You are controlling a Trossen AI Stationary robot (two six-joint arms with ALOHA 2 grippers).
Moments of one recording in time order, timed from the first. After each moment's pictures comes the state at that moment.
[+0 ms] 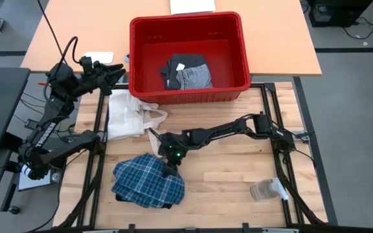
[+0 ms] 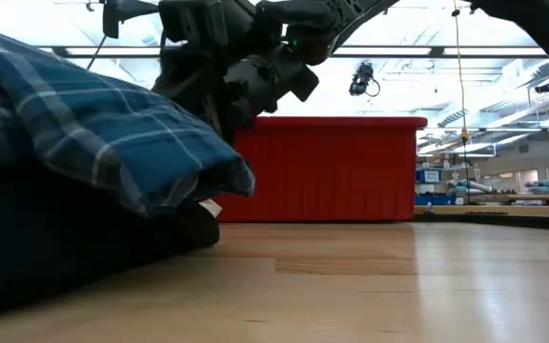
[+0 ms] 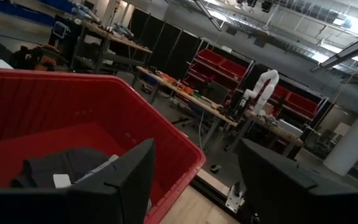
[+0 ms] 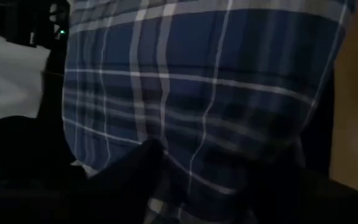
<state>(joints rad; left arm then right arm) 1.01 0.68 0.96 -0.16 0.52 -0.48 0.06 2.27 1.69 -0.20 -0.62 0.66</state>
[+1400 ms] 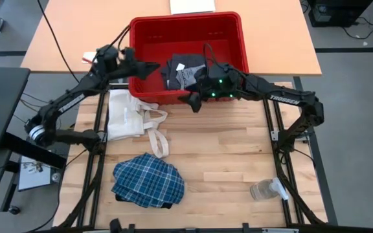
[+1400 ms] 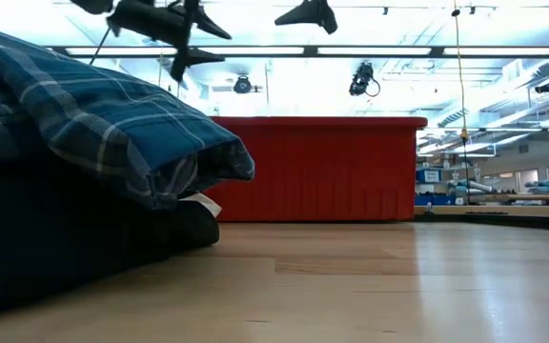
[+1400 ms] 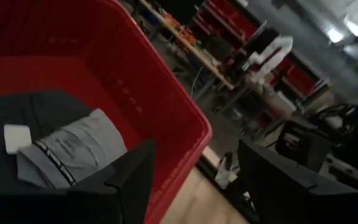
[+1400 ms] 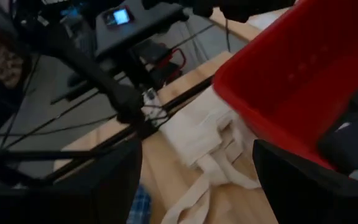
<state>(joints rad) 0.84 1.21 1.13 -0.06 0.46 -0.58 -0.22 1.61 1.72 -0.51 -0.04 0.43</state>
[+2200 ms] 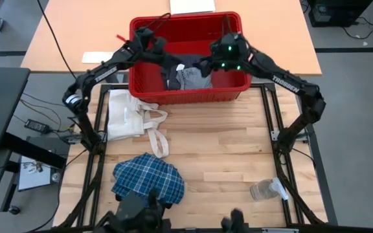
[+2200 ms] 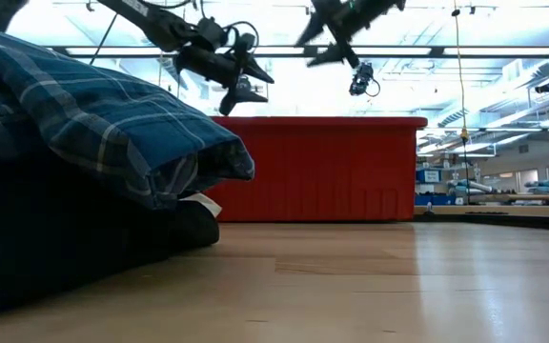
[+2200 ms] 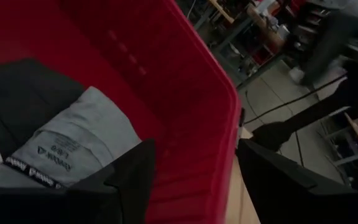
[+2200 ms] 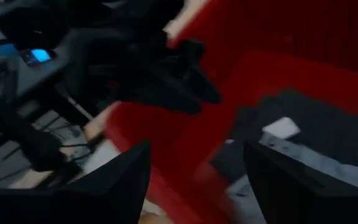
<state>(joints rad) 0.86 1.77 1.62 -0.28 0.68 -0.39 -0.61 1.63 1.72 -0.53 -0.15 0.36</state>
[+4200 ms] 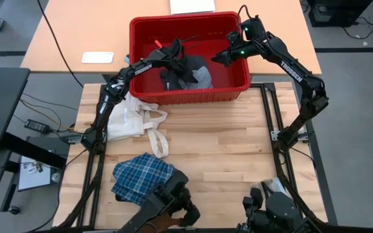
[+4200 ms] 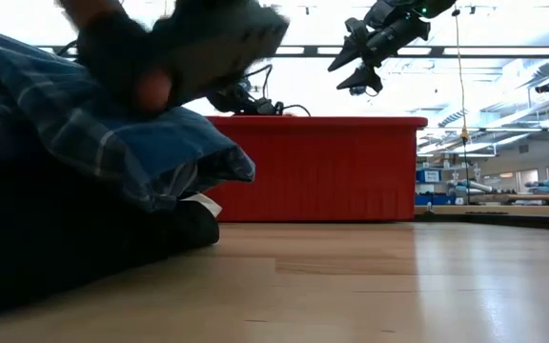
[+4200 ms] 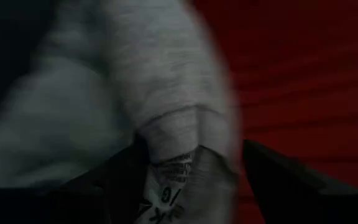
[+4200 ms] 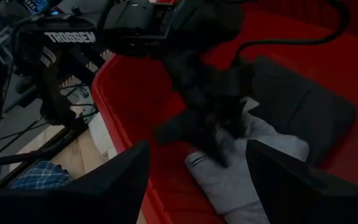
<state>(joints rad) 0.81 2.40 2.17 -0.71 0.70 -0.04 -0.94 1.64 1.72 -0.71 -0.61 0.13</state>
